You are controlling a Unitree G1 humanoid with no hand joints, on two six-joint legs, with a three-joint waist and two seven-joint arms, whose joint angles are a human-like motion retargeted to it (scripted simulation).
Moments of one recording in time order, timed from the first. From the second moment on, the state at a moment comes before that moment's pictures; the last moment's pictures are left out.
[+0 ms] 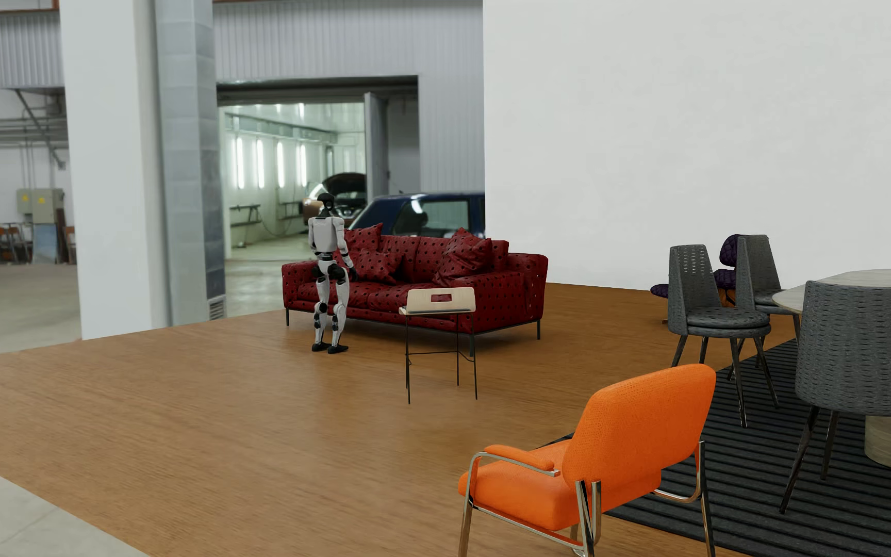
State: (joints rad) body 0.04 -0.01 0.01 -0.07 0.00 -0.02 -0.02 -0.08 0.04 0.19 0.26 0.02 0.02 -0.25 -0.28 0.13 -0.14 0.05 -0.01 -0.46 0.52 0.97 0.90 0.82 -0.83 0.09 0.26 0.09 0.00
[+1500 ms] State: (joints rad) body 0.05 -0.02 0.00 -0.08 0.00 -0.02 -0.01 -0.07 0.06 0.19 0.30 0.00 0.03 -0.25 -0.28 0.17 -0.14 0.06 0.00 -0.55 0.56 0.95 0.88 0.79 -0.81 0.08 0.26 0.08 -0.03
